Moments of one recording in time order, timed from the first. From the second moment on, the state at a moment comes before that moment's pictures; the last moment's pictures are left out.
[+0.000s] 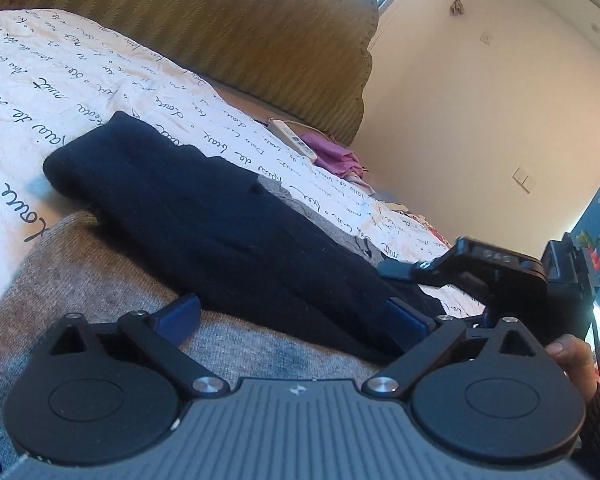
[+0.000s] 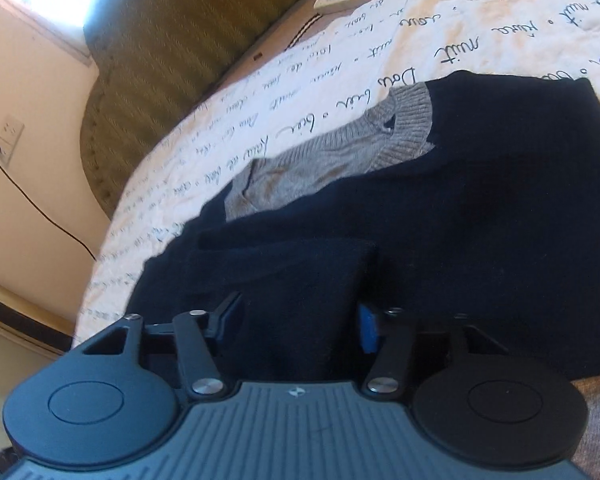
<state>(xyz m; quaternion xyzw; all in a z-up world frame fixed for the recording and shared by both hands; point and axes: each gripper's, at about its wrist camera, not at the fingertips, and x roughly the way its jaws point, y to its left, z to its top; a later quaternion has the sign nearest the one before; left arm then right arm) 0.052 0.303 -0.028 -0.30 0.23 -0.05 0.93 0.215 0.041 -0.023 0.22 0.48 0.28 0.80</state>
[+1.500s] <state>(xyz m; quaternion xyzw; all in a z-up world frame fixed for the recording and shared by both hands) 0.176 0.268 -0.030 -0.05 0.34 -0.04 0.94 0.197 0.018 -0.029 -0.01 0.34 0.18 0.92</state>
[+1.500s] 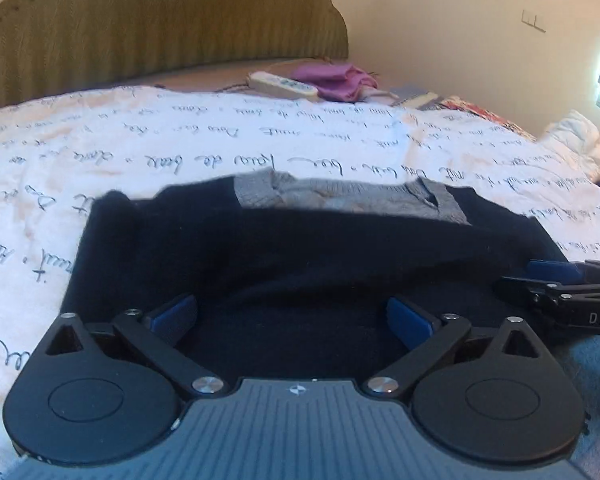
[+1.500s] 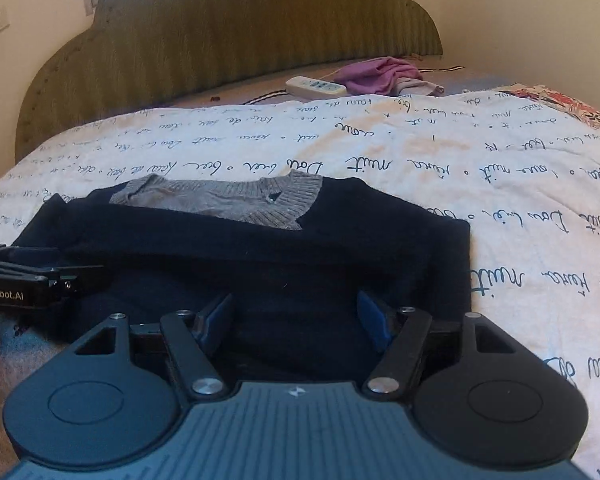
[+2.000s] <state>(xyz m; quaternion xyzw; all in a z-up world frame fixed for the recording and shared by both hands) 0.046 0.240 -0.016 -0.02 0.37 -0.09 0.92 0.047 0.028 -0.022 -0.04 0.35 0.15 0.92</state>
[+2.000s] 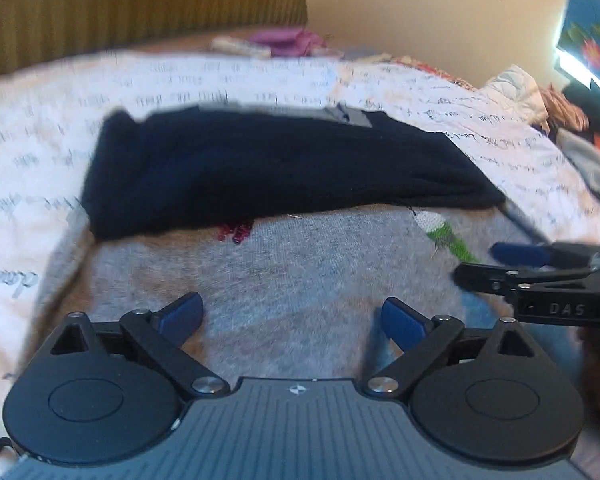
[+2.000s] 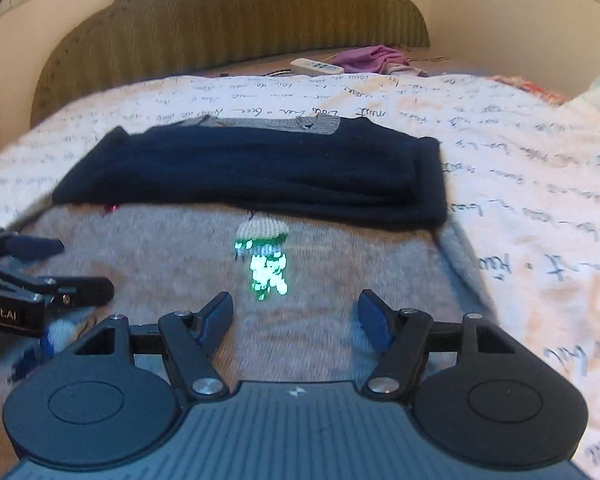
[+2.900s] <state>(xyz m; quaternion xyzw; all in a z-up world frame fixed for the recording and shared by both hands) -0.054 0.235 -0.011 0.01 0.40 -0.08 0.91 -0.047 0.015 -0.017 -0.03 0.39 0.14 0.91</state>
